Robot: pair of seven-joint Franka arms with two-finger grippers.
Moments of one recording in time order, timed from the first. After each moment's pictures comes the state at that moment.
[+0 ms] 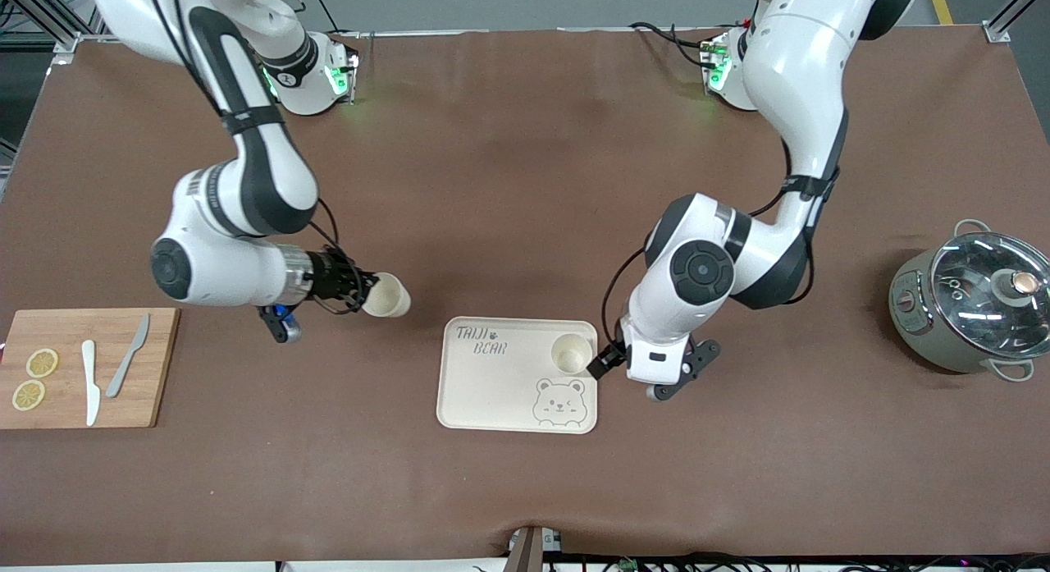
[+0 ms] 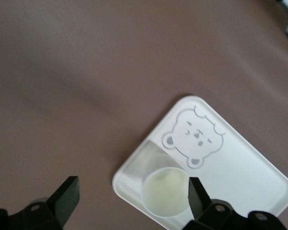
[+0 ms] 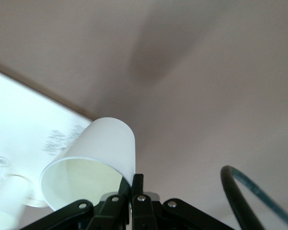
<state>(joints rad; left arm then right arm) -0.42 0.71 -0.07 -1.24 0.00 2.05 -1.11 0.41 0.43 -0.12 -1.73 0.53 1.98 1.08</state>
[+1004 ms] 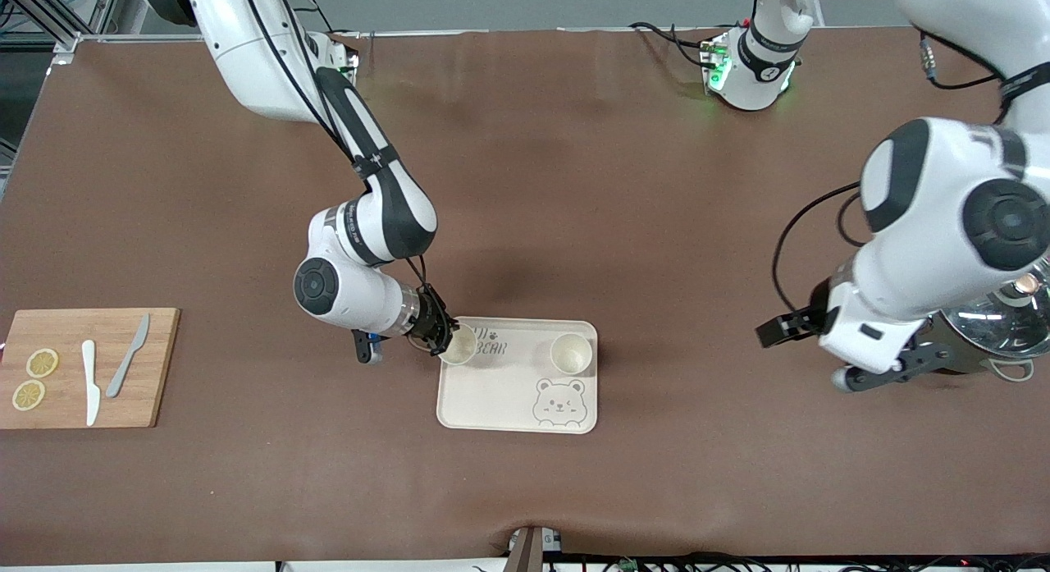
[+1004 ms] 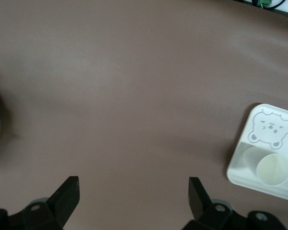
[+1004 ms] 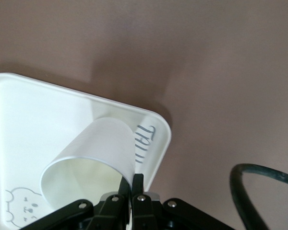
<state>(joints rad) -0.15 0.45 -0.07 -1.24 0.02 1.71 -0.44 0.56 0.70 -0.12 -1.53 0.54 2.25 1.45</state>
